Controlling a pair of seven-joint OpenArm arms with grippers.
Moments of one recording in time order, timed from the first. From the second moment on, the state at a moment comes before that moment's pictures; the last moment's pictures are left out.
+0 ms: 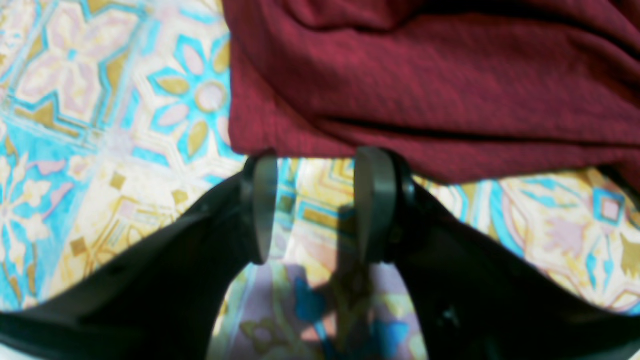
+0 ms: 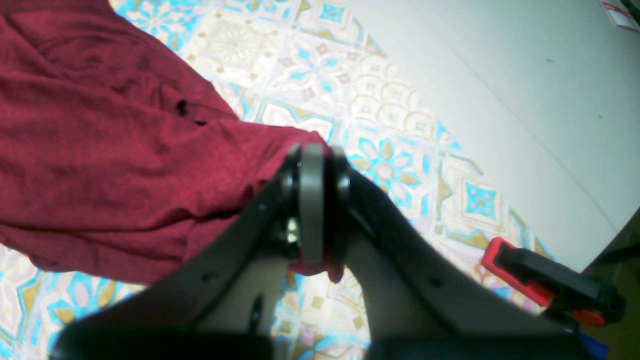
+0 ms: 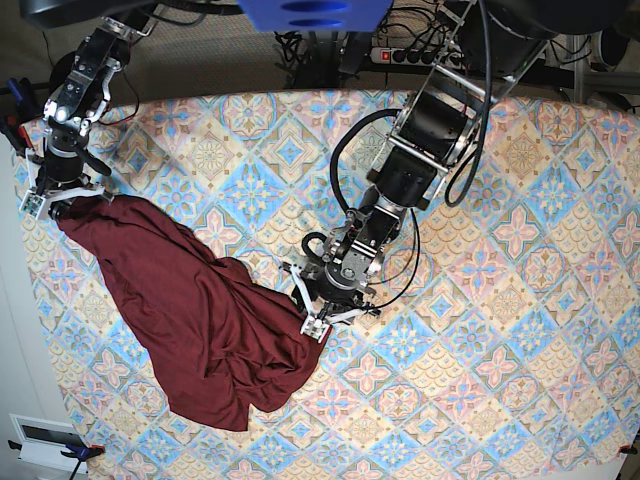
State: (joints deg) left arm -33.8 9.2 27.3 29.7 -3.7 0.2 8.3; right arm -14.0 7.1 34.8 103.0 8.3 2.9 -30.2
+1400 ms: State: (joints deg) left arm -20.2 6.7 34.3 64.1 -2.6 -15.7 23.9; right arm -44.5 17.1 28.3 111.3 32.7 38.3 -29.6
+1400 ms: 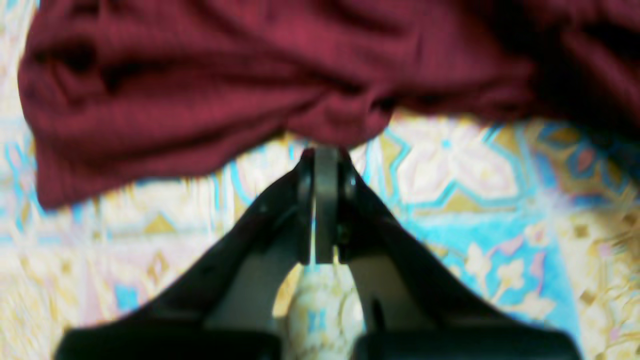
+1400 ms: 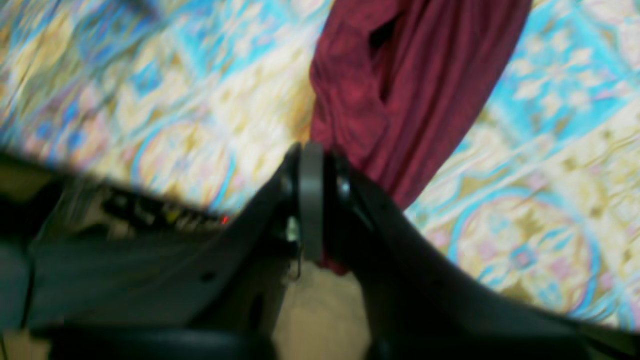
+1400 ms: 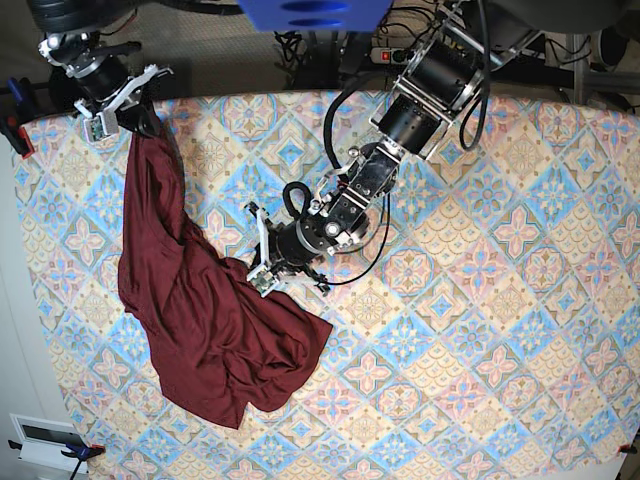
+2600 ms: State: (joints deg) left arm -21.9 8.7 53.6 59.0 -22.0 -15.8 22.9; right arm -42.1 23.8 23.0 111.2 29.7 42.7 -30.0
